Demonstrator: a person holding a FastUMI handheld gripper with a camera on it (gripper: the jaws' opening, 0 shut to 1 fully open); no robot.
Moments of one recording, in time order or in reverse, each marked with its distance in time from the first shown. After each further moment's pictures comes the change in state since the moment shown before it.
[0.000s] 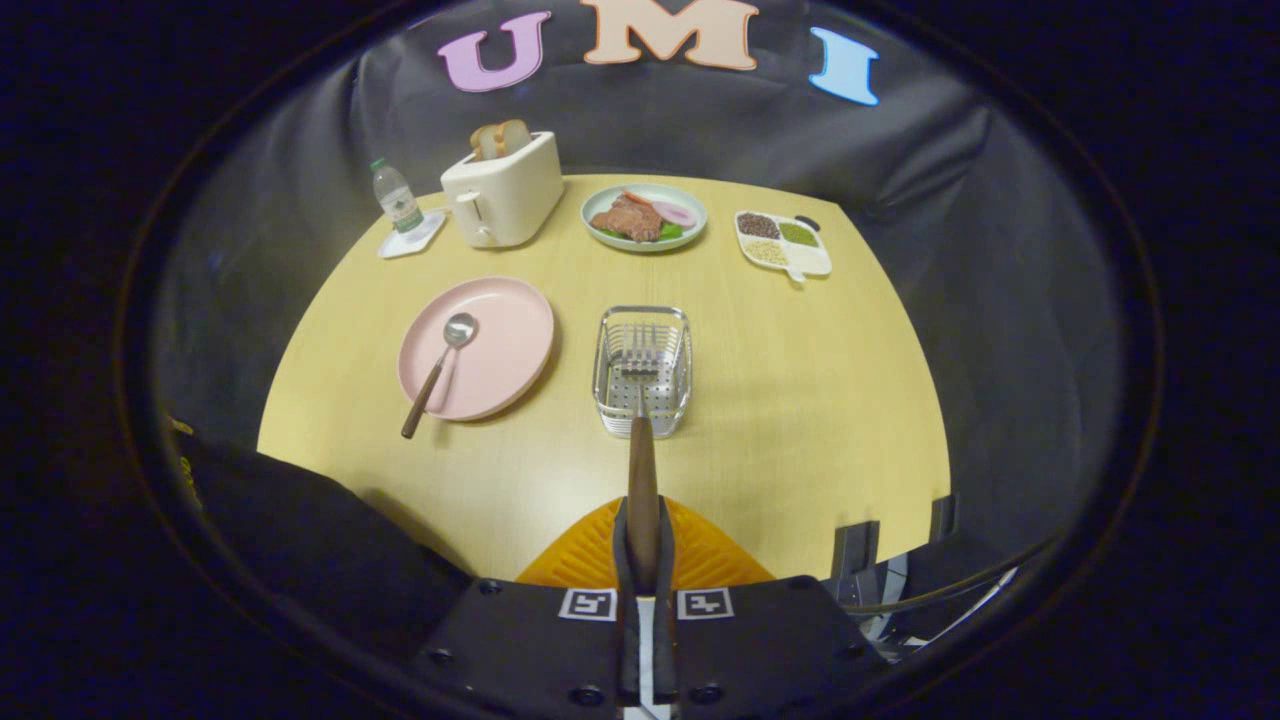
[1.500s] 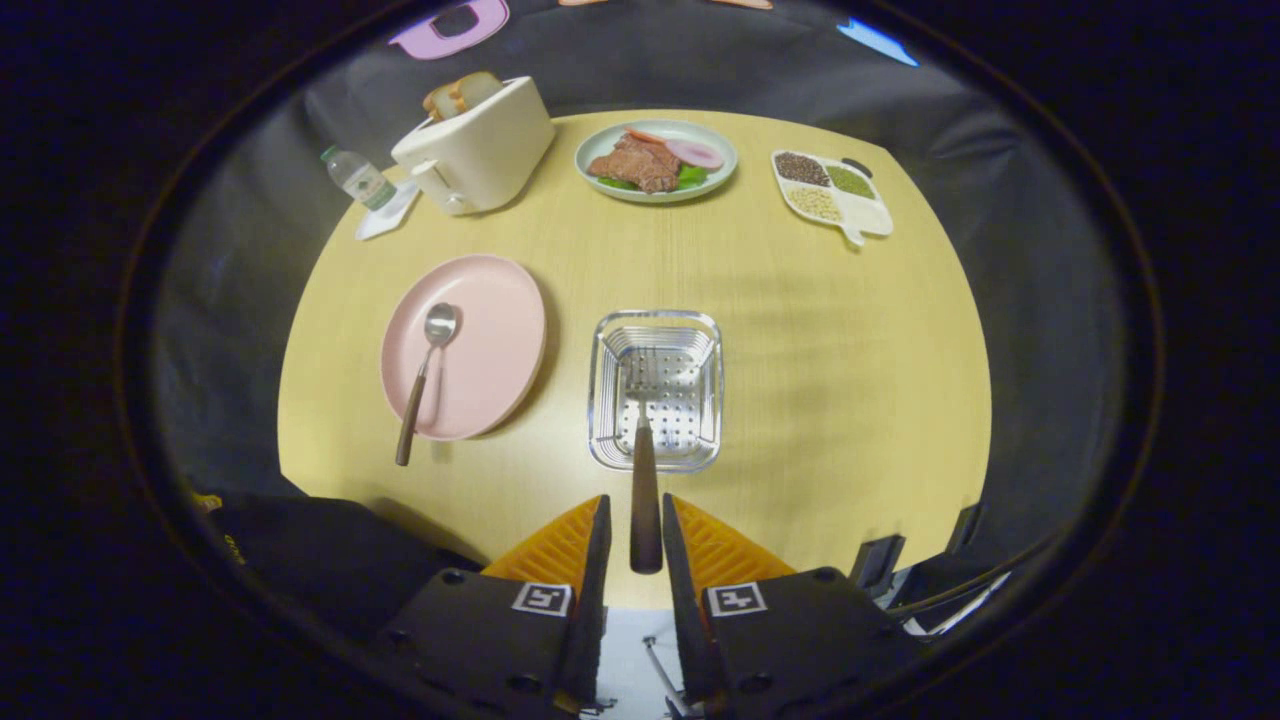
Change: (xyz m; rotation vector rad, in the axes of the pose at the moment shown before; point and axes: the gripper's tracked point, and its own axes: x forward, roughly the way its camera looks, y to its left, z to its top) arm 0.046 0.004 0.042 0.060 0.206 0.080
